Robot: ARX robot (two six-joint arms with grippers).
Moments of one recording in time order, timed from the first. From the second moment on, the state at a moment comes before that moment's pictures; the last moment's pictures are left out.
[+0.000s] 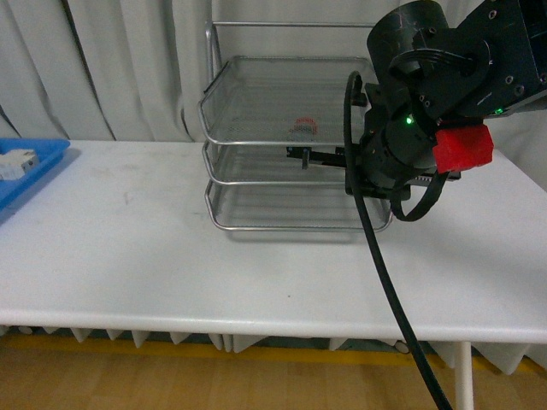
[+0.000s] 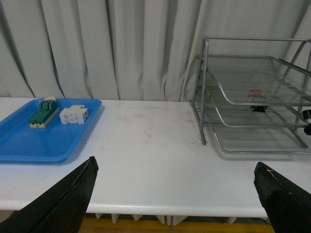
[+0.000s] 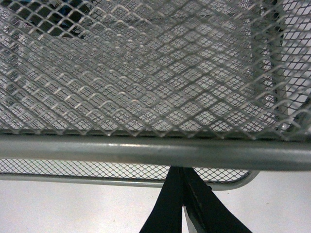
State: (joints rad) left arm 0.00 0.01 0.01 0.00 0.00 0.00; right arm 0.31 2.24 1.55 -0.12 0.08 0.30
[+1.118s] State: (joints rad) left arm 0.00 0.01 0.01 0.00 0.00 0.00; right arm 0.00 0.86 0.33 0.48 0.00 0.10
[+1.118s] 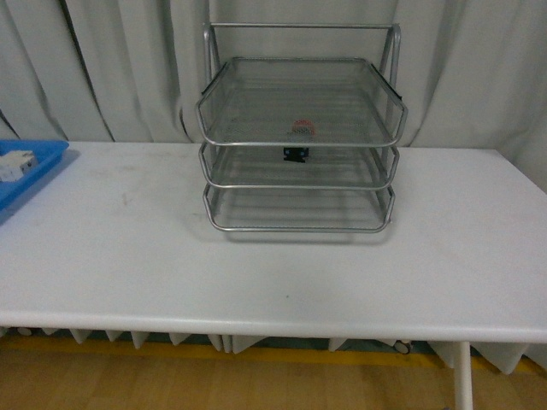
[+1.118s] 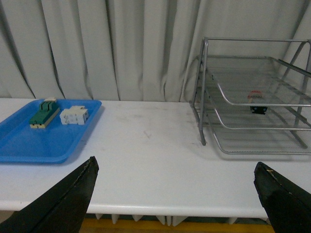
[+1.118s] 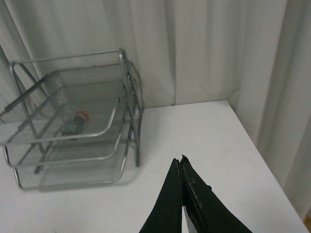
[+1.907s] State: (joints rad) left arm 0.00 0.01 0.01 0.00 0.00 0.00; right arm 0.00 0.39 0.06 0.32 0.00 0.01
